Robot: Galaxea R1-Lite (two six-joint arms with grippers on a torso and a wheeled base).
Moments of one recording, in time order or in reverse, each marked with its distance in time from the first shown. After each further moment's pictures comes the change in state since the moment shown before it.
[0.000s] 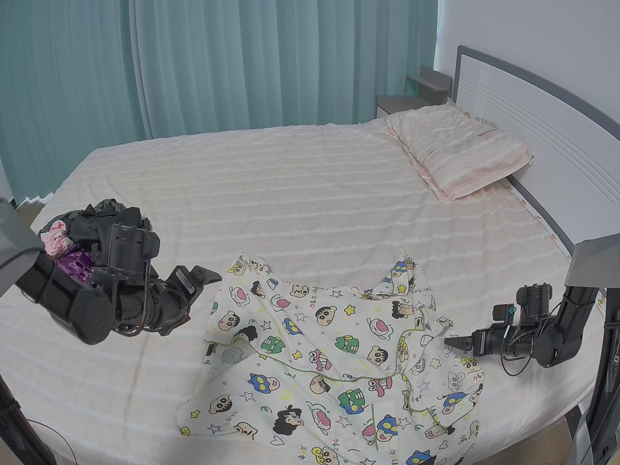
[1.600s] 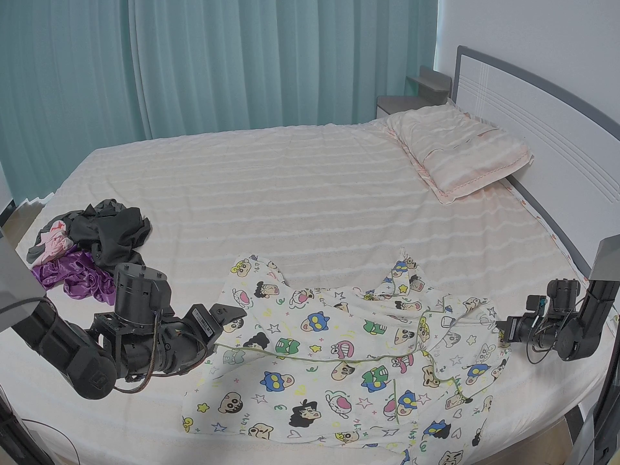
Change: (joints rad) left arm -0.171 -0.070 0.275 -0.248 0.002 -0.088; right arm -0.186 -0.038 0.040 -0.058 -0.091 -0.018
